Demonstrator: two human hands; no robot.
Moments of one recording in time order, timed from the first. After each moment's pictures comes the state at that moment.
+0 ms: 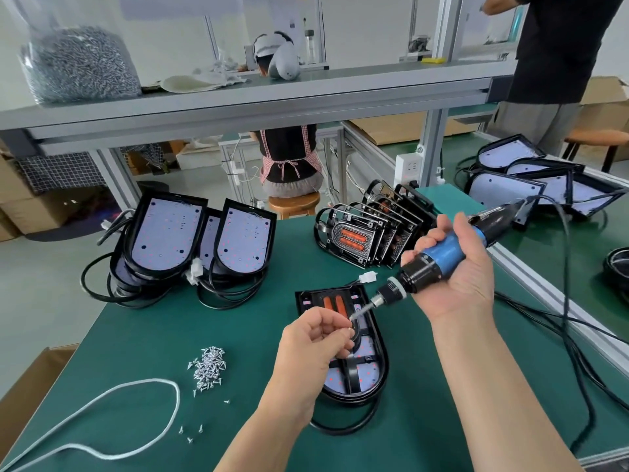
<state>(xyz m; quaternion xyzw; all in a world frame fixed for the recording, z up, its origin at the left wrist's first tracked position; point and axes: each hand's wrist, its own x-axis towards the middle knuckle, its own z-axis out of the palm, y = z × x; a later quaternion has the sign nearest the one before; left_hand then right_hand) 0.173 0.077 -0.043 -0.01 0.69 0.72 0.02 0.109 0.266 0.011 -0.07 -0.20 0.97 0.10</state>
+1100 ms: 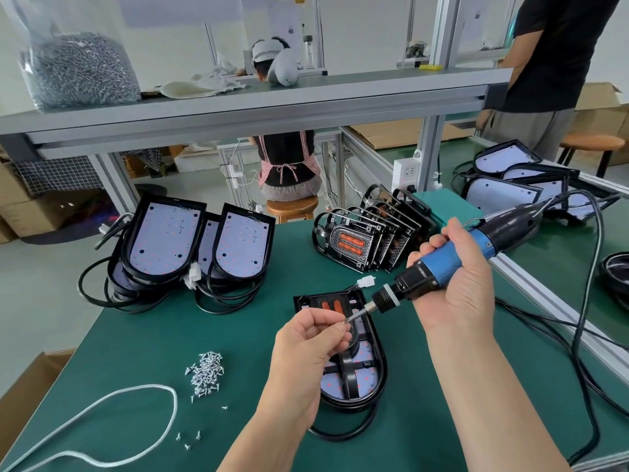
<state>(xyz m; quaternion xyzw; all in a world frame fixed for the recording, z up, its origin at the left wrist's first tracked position) 0.174 0.079 -0.034 -0.05 0.59 0.81 0.02 0.129 0.250 0.024 -0.09 -0.23 0.95 0.19</state>
